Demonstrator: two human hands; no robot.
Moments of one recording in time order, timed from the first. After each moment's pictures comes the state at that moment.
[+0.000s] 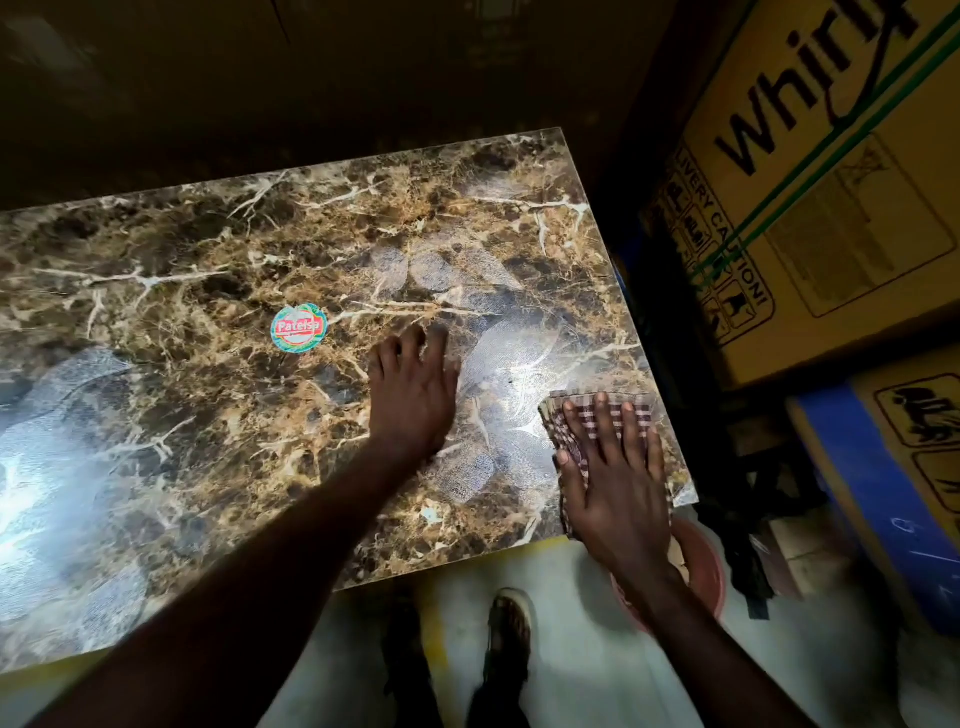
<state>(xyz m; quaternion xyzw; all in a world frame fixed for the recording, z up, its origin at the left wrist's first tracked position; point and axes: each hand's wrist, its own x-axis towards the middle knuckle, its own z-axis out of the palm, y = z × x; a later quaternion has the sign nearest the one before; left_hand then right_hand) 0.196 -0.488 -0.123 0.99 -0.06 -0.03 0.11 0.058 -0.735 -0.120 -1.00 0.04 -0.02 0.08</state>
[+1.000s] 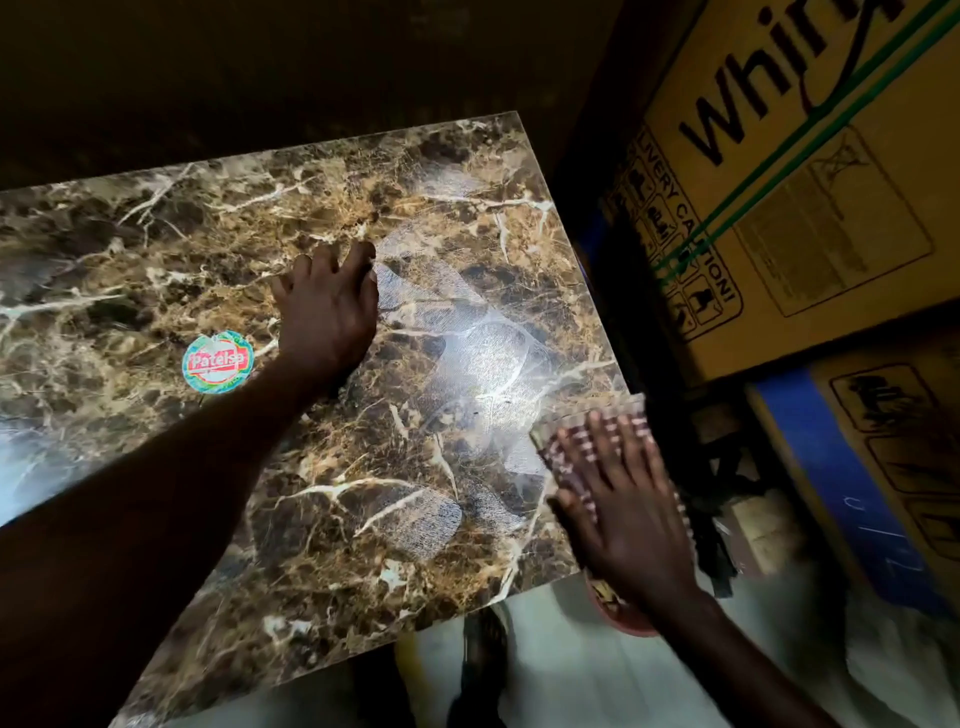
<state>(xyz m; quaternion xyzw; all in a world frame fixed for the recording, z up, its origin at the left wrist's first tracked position) 0.342 -0.462 -0.128 0.99 -0.06 0.04 0.13 0.077 -0.773 -0.101 -0.99 -0.02 0.11 0.07</state>
